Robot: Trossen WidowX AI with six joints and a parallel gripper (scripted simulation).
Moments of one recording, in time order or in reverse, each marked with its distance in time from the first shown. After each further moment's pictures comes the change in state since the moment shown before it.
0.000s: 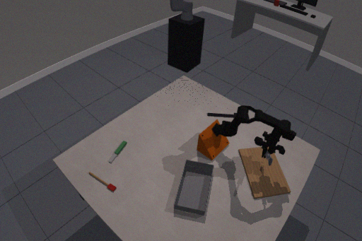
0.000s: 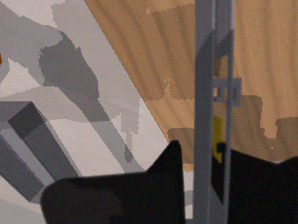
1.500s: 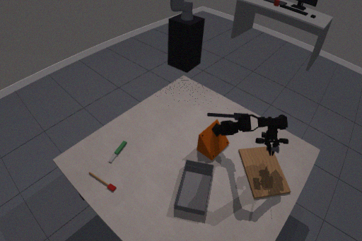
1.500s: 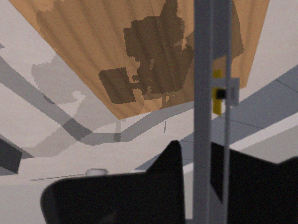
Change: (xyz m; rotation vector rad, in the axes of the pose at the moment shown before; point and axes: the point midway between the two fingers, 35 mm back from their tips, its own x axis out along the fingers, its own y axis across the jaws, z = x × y) arm -0.024 -0.026 0.008 0.000 0.386 -0.334
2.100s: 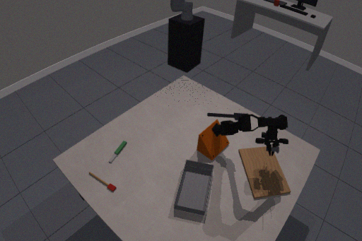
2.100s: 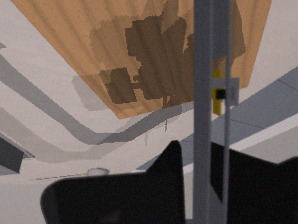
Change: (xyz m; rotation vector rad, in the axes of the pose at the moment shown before) arm 0.001 0.001 0.000 0.000 0.000 0.006
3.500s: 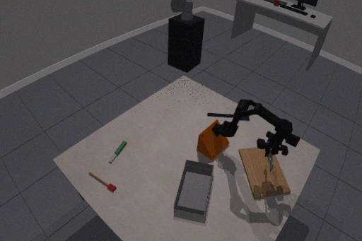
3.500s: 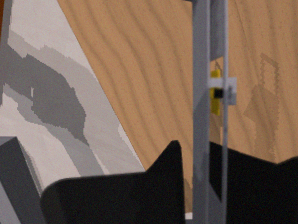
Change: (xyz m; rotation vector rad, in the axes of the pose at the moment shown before) arm 0.012 0.015 -0.008 0.033 -0.671 0.233
